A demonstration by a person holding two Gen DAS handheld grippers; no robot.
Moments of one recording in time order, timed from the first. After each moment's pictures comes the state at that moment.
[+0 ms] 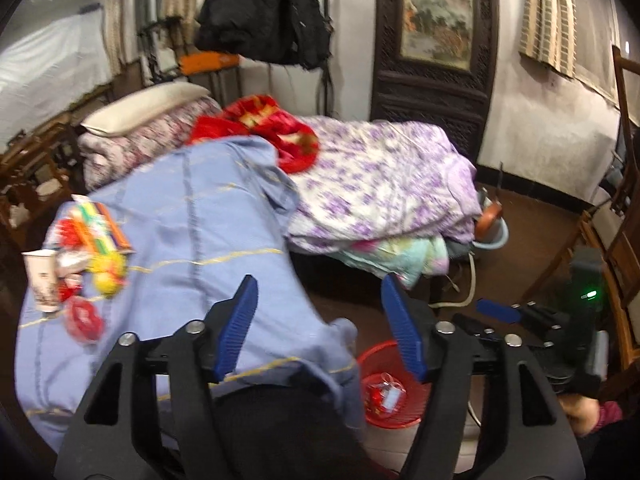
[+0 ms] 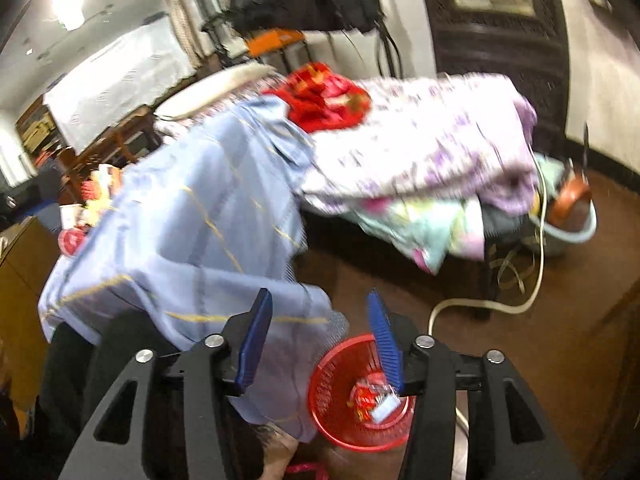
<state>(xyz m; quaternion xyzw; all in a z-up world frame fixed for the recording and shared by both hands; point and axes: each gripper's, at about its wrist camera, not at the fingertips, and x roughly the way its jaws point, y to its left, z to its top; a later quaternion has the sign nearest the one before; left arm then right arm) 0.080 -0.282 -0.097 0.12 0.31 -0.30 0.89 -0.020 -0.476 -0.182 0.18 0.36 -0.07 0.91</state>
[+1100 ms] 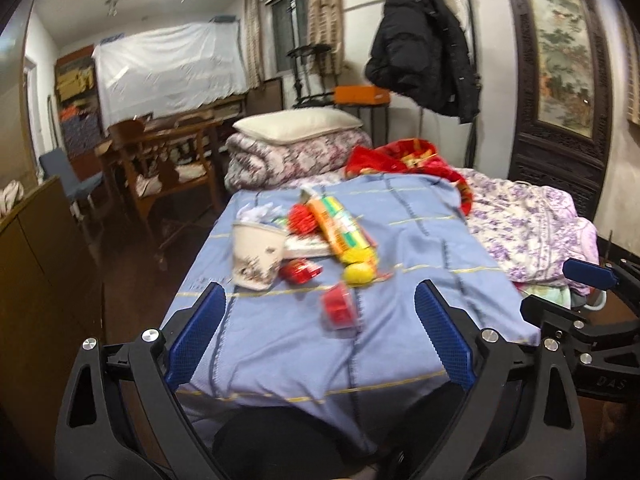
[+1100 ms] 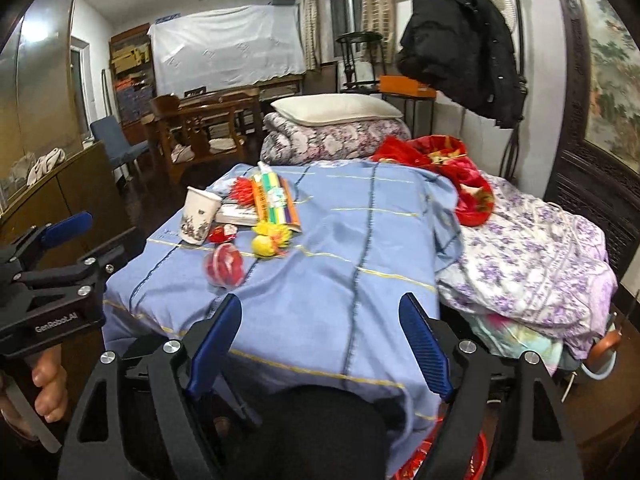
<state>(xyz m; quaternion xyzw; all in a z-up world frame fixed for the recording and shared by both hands) 0.103 -0.059 -0.077 0.06 0.25 -0.08 0.96 0.062 -0.238 -0.059 0.02 0.32 0.05 0.95</state>
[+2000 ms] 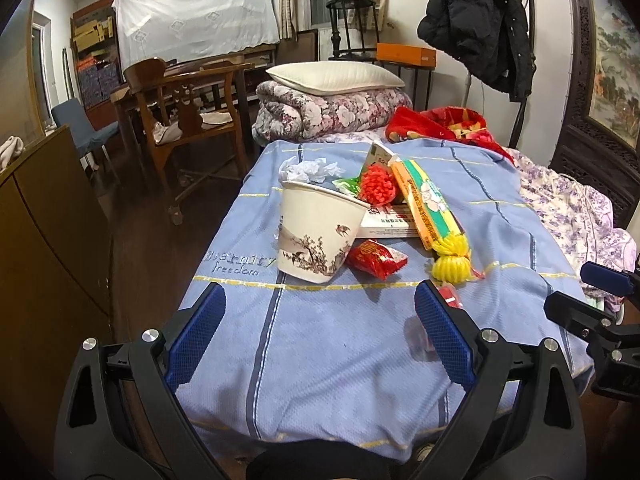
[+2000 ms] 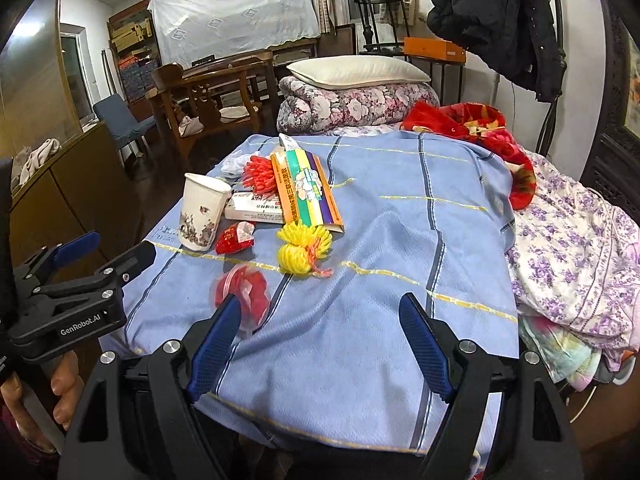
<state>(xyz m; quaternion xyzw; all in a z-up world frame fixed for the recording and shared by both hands) 0.200 -0.010 -0.108 0.03 0.33 -0.03 0.94 0.168 -0.195 -0.083 0.03 0.38 0.08 0.92</state>
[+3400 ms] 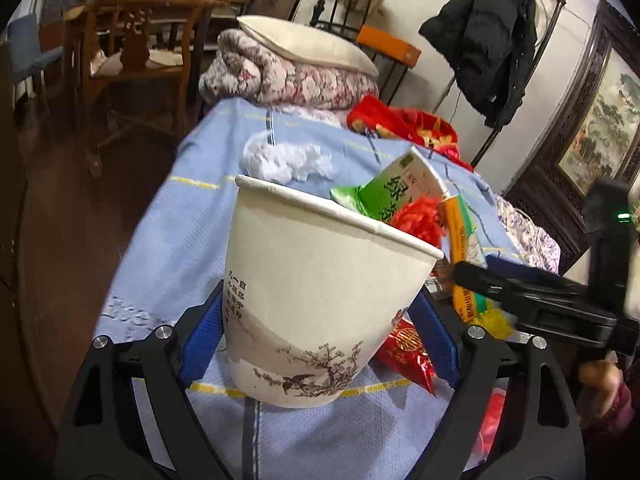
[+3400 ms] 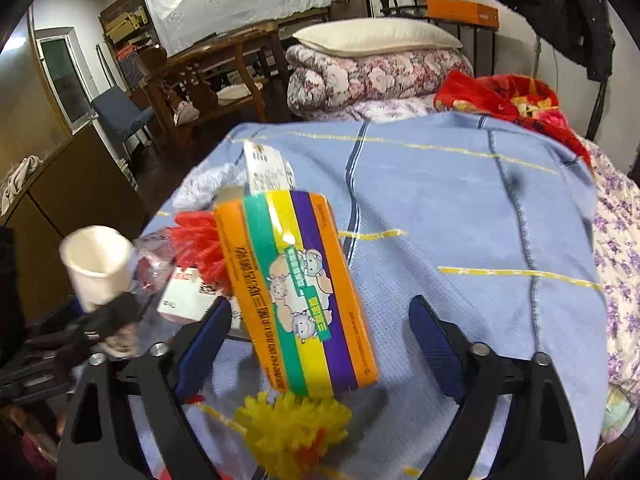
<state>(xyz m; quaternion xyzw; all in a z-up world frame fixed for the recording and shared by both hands) 0.324 0.040 -0.155 -0.11 0.38 -0.15 0.91 0.356 -0.169 -0.139 0.06 0.44 0.12 0.89</state>
